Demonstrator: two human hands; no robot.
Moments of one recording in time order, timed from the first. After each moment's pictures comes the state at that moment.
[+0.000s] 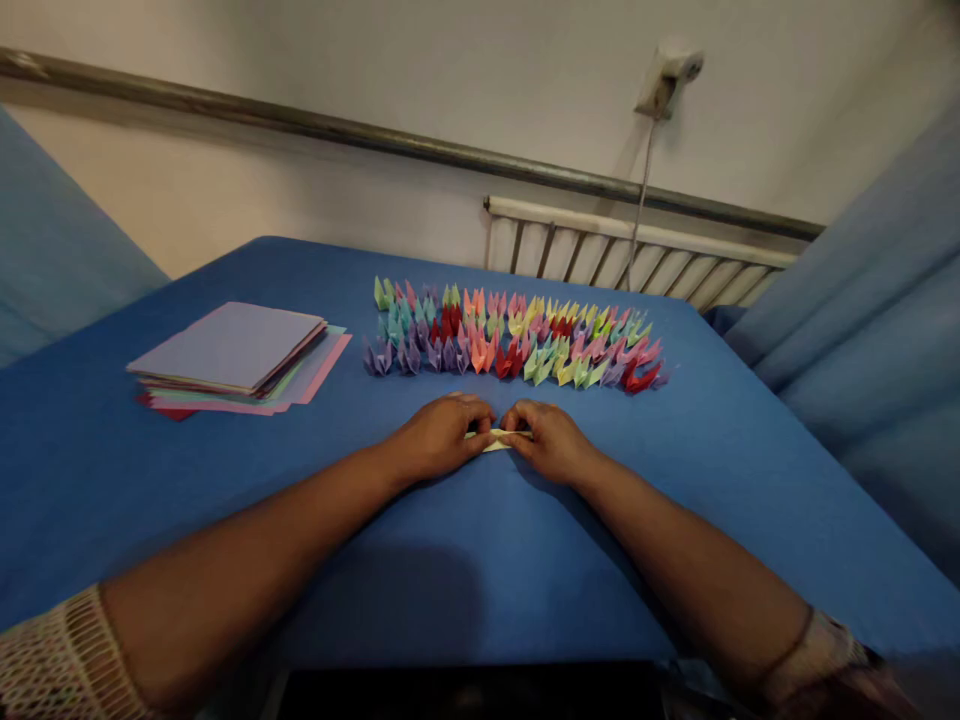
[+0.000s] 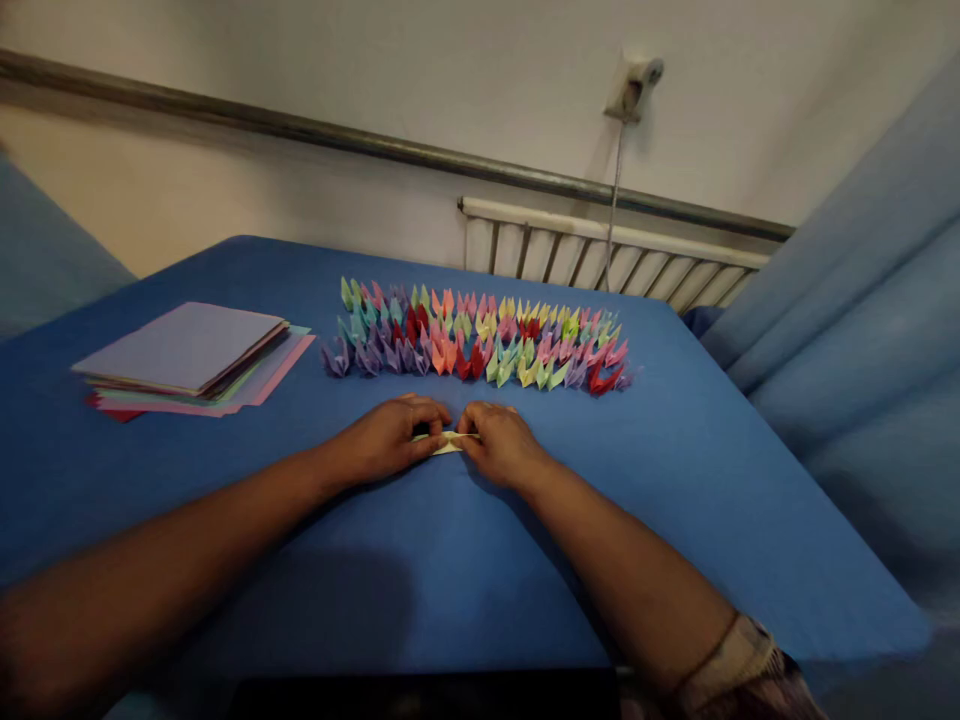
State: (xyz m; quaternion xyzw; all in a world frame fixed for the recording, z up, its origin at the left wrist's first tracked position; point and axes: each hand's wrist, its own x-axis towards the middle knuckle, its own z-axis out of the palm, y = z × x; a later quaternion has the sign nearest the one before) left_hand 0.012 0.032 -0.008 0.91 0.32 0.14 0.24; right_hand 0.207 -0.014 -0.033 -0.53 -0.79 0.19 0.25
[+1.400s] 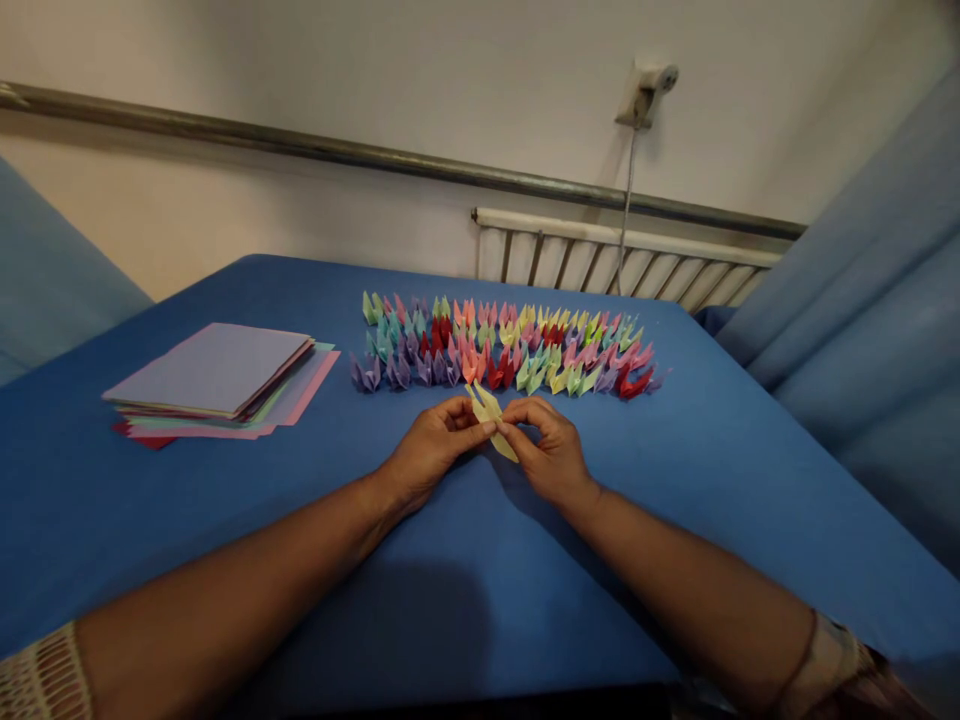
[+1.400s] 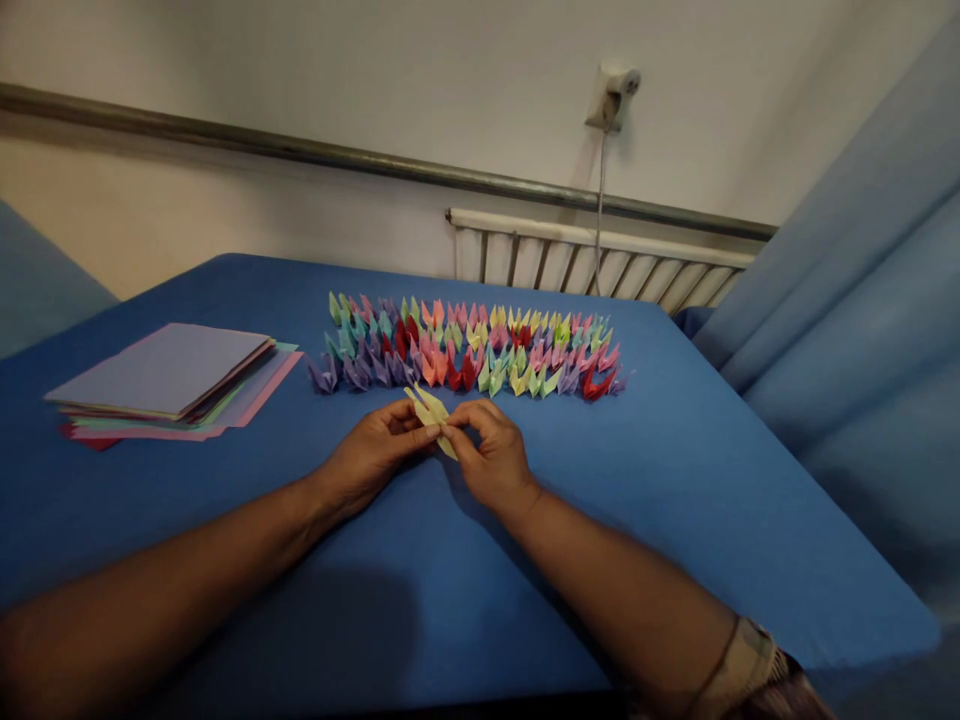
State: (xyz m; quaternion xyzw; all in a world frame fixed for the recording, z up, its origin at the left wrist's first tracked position) left_hand 0.029 0.017 -0.016 0.48 0.35 0.38 0.71; right_hand 0.187 -0.021 -0.035 -0.47 -0.65 0.19 0.56
